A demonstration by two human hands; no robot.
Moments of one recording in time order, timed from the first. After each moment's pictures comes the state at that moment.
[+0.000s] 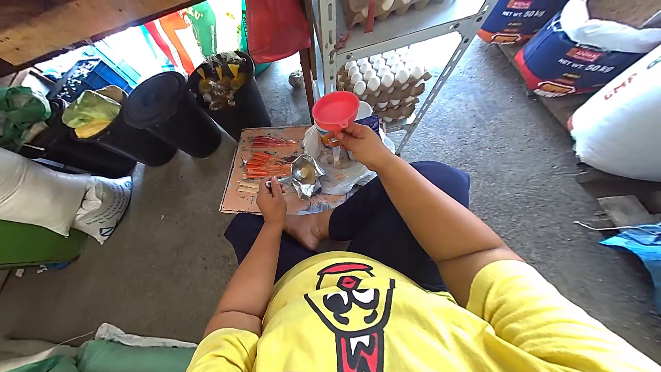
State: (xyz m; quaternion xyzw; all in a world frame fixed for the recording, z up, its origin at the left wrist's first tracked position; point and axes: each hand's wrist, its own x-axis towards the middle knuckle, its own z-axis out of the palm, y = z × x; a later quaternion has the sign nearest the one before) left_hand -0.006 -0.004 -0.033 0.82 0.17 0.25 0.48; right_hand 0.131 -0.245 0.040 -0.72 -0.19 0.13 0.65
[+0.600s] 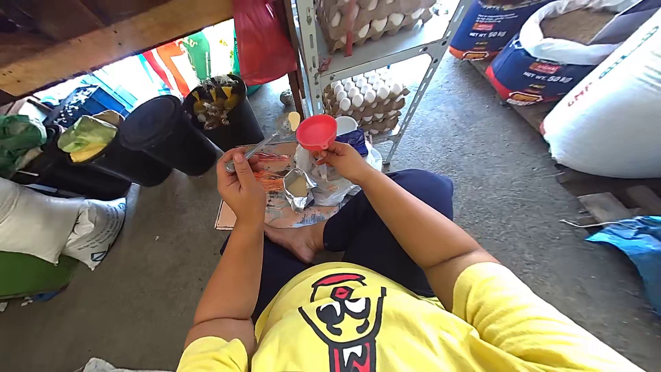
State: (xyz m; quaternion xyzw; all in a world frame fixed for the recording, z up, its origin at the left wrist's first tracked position) left_hand 0.018 -0.029 0.117 0.68 -0.07 0.45 0.57; right_hand 0.124 -0.238 0.041 -0.72 -0.19 0.14 0.66
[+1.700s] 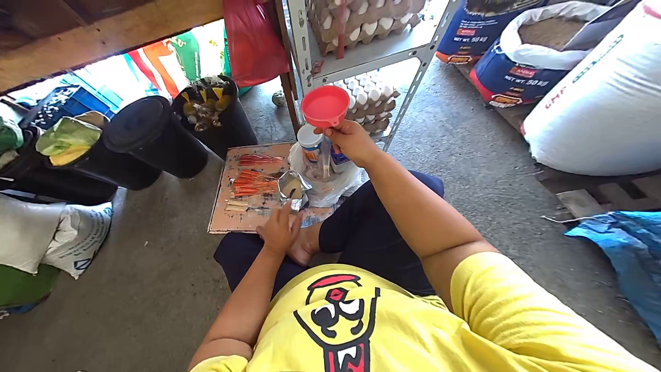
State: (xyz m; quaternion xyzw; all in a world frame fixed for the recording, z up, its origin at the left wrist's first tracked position) left_hand -0.028 -0.023 -0.054 0.94 -0.11 0.27 0.19; right_hand 0.151 -0.259 0.076 -0.74 -0.19 0.08 0.64
